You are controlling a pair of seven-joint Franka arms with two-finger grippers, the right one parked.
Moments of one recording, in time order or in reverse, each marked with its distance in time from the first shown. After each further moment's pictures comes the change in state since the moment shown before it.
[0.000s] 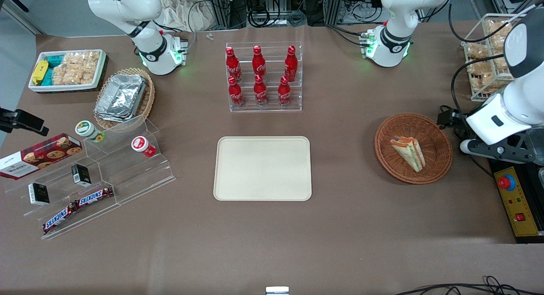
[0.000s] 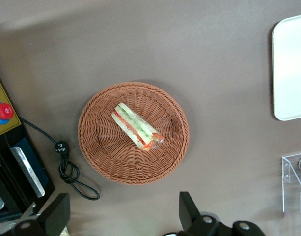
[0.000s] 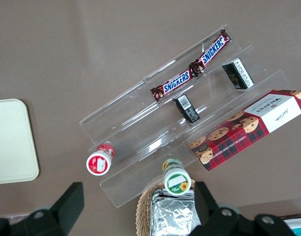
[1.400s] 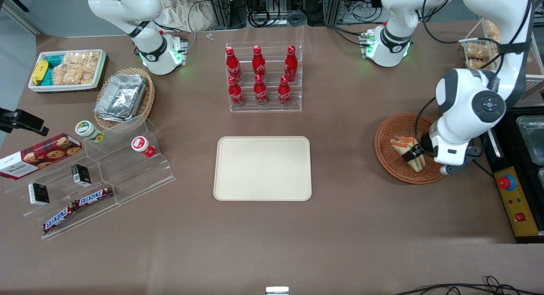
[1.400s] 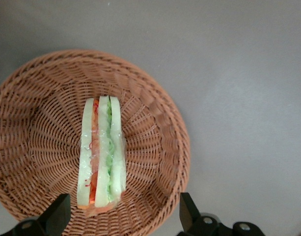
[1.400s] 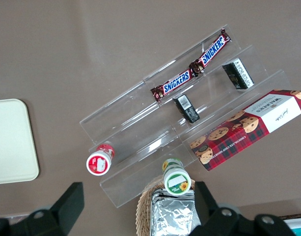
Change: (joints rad) arm 0.011 -0.035 0.019 -0.687 0.001 0.760 -0.806
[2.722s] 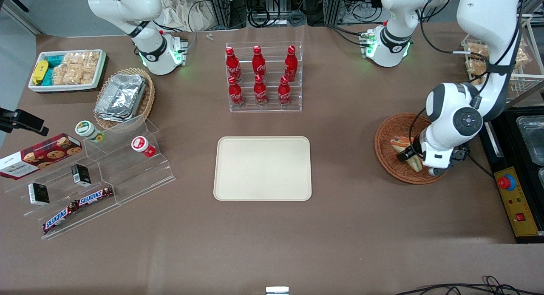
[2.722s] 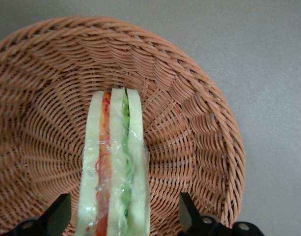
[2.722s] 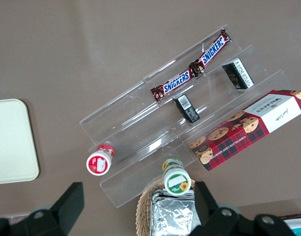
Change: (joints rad) arm 0.025 0.127 0.005 -0.046 0.064 0.099 -0.035
